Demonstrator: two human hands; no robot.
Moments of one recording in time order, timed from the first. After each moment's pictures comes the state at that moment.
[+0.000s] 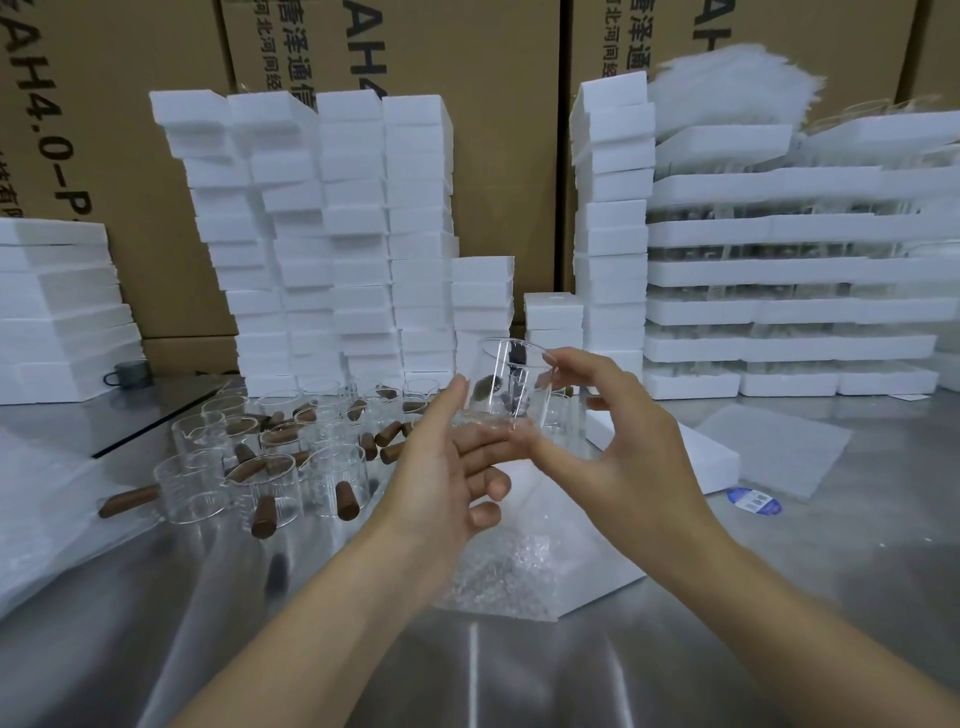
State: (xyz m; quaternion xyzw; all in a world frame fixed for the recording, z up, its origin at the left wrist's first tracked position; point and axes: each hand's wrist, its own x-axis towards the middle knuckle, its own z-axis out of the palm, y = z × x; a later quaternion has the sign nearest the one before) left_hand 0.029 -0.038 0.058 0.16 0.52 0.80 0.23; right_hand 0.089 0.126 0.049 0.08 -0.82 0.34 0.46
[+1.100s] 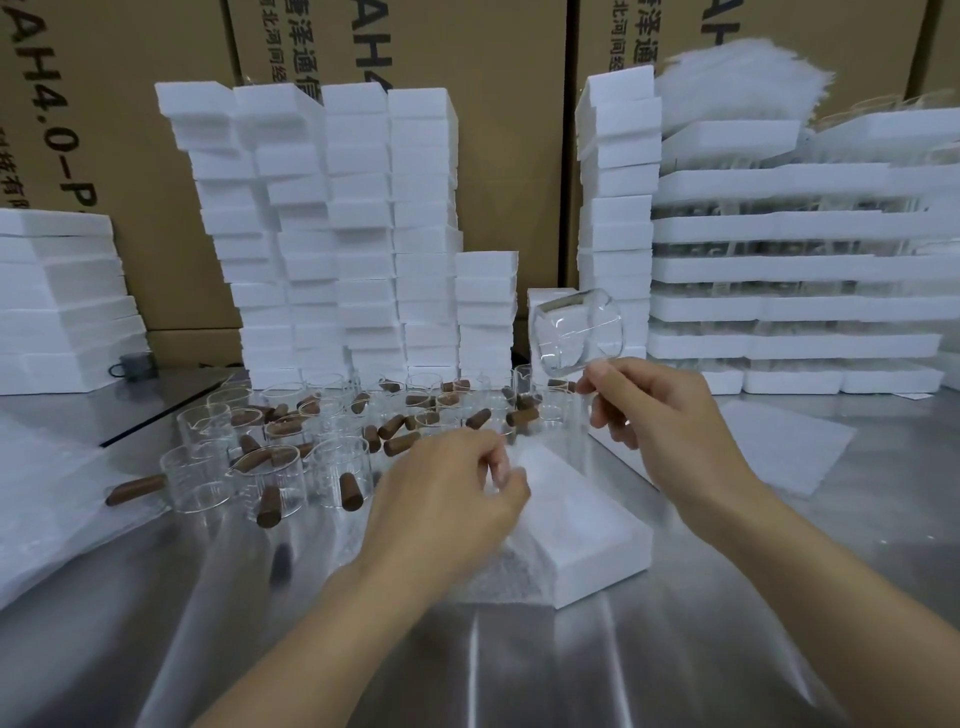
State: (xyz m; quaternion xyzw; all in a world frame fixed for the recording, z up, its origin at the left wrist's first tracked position) left_hand 0.027 -0.047 0.039 0.29 0.87 0.34 -0.19; right_hand 0.089 0.155 0.070 0.03 -0.75 0.55 0.35
